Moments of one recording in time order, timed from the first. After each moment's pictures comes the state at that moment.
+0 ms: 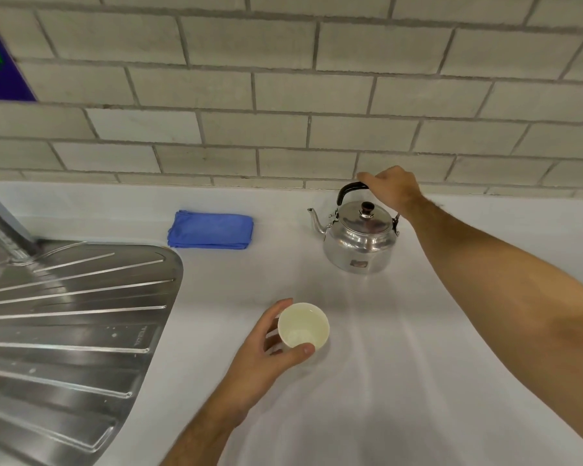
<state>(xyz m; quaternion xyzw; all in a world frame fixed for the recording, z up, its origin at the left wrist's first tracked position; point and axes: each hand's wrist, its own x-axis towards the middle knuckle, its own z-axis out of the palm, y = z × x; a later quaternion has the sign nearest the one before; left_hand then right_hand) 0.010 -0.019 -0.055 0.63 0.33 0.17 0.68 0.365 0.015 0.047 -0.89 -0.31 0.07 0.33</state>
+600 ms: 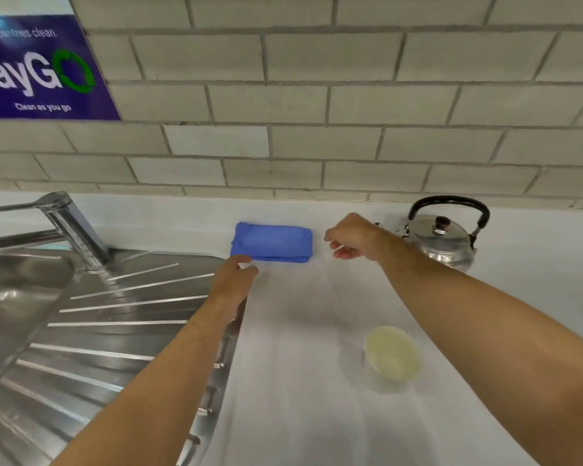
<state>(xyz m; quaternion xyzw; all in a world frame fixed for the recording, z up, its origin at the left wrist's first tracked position) -0.016 0.197 -0.052 0.62 0.54 0.25 0.52 0.209 0.124 0.009 -0.83 -0.29 0.35 0.33</state>
